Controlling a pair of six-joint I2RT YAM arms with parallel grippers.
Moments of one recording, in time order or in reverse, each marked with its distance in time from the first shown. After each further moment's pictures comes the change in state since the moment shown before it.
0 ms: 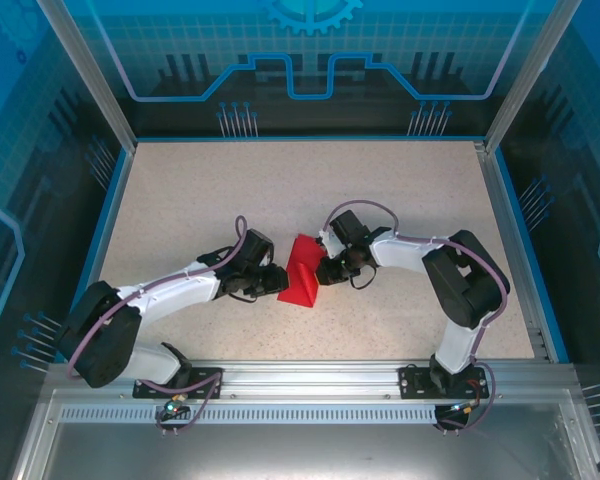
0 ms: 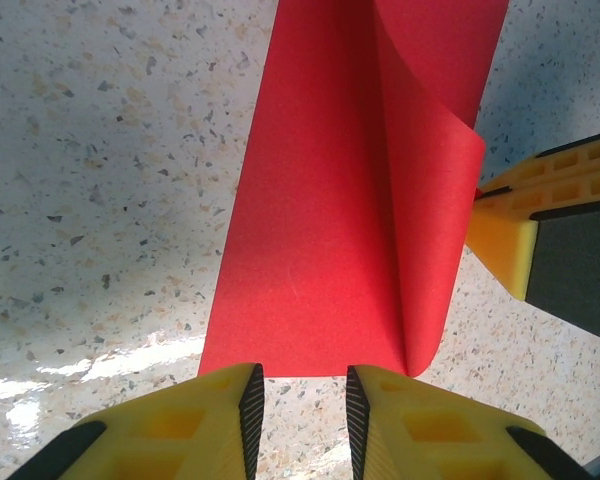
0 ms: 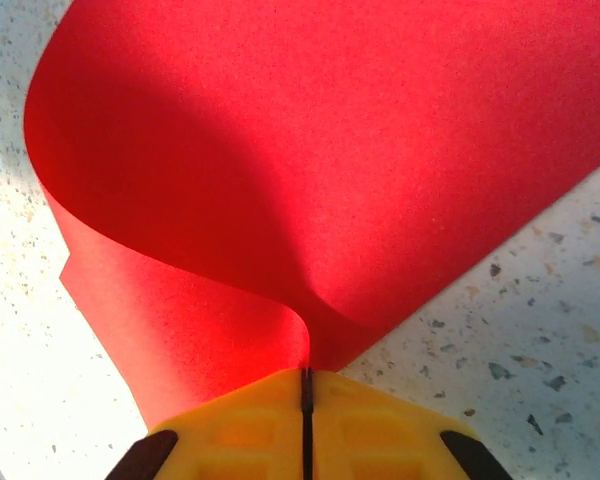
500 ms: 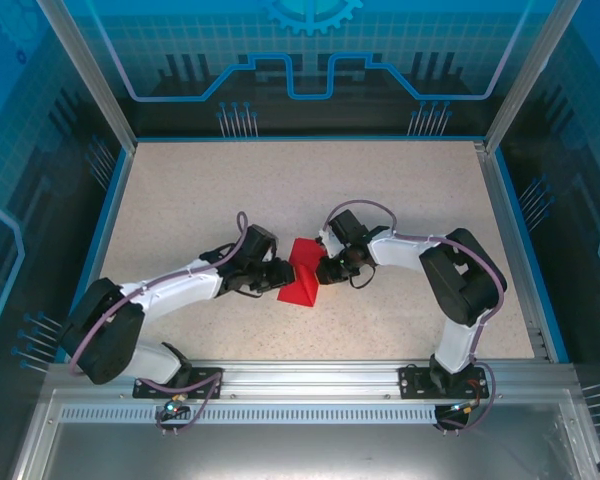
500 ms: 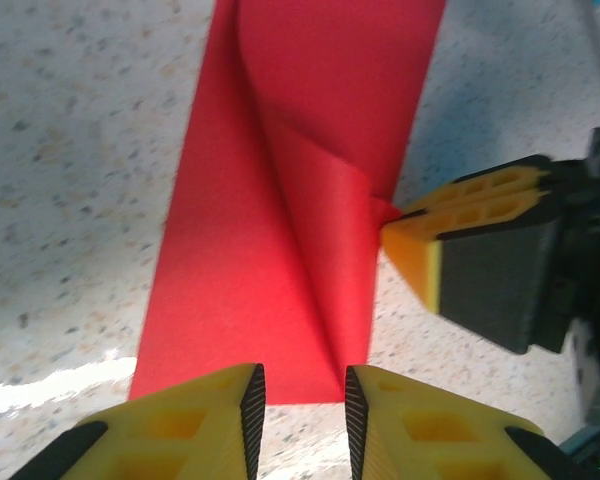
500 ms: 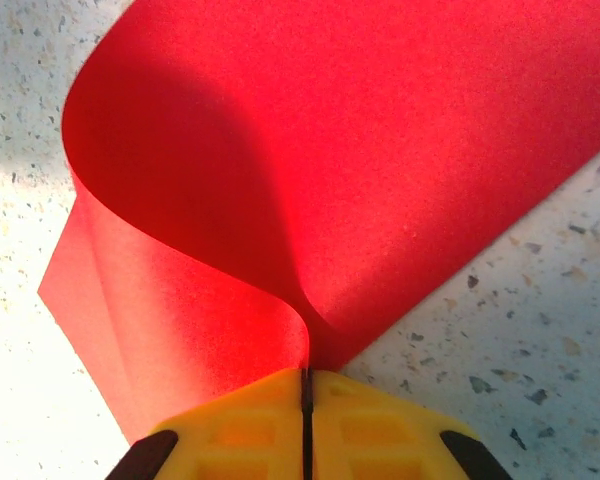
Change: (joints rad) left arm -0.001 0.026 0.031 0.077 0.035 -0.058; right arm 0.000 0.019 0.015 -0.010 0.019 0.018
